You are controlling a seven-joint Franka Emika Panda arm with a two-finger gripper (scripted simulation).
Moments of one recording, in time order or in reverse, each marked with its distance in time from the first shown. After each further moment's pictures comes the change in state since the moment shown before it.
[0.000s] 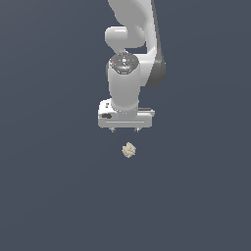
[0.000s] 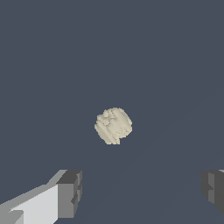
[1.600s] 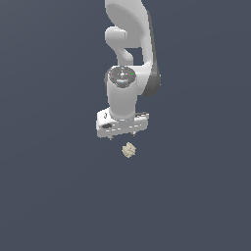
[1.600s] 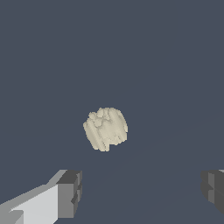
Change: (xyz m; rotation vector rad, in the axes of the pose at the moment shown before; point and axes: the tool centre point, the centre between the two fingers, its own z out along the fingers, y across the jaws) arm 0.007 0.013 0.031 -0.028 0.002 -0.227
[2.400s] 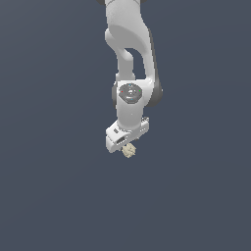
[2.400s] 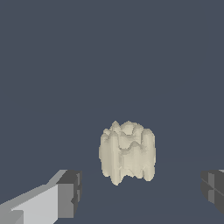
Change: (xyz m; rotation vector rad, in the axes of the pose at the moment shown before) arm 0.018 -0.024 0.049 0.005 0.030 -0.379
